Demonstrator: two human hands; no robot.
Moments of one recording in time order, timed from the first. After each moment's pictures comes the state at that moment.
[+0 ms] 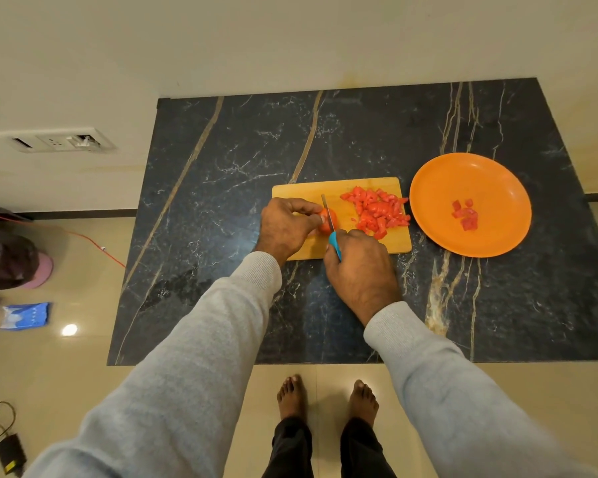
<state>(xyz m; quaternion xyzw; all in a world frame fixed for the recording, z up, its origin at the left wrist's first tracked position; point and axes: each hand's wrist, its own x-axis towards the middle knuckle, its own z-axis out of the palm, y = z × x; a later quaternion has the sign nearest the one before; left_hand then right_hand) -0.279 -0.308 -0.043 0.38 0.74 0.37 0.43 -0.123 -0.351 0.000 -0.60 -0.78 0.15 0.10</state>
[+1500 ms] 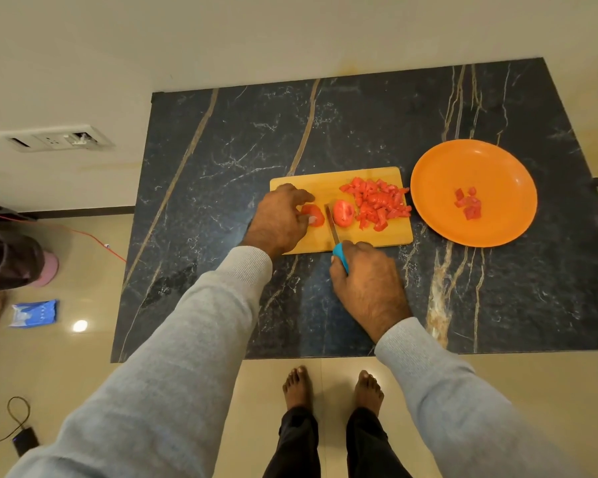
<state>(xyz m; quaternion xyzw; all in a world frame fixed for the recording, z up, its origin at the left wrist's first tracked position) -0.290 -0.310 -0.023 0.62 0.74 0.14 0.24 -0.106 -0.375 -0.008 -0.61 -0.76 0.19 0.09</state>
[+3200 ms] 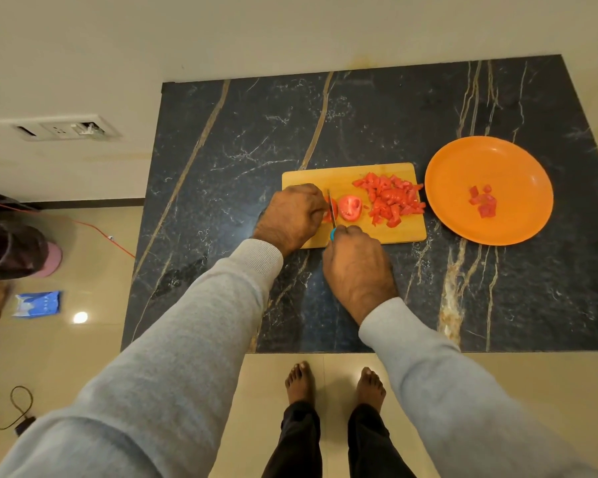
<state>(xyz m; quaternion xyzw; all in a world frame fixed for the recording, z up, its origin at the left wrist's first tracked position) -0.305 -0.314 -0.030 0.77 0.60 0.14 0.13 -0.153 -0.366 0.006 -0.61 -0.77 0.16 0.01</state>
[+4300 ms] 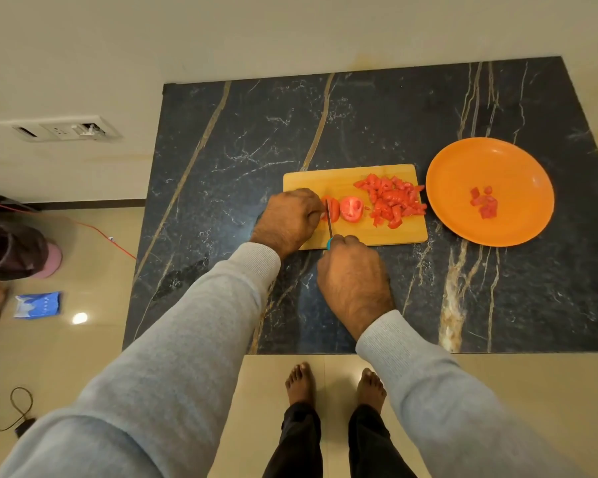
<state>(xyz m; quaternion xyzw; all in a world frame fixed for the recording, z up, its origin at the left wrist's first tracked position) -0.311 -0.320 -0.036 0.77 0.61 0.17 0.13 -0.157 -0.382 0.009 -0.61 -0.77 0.16 0.02</state>
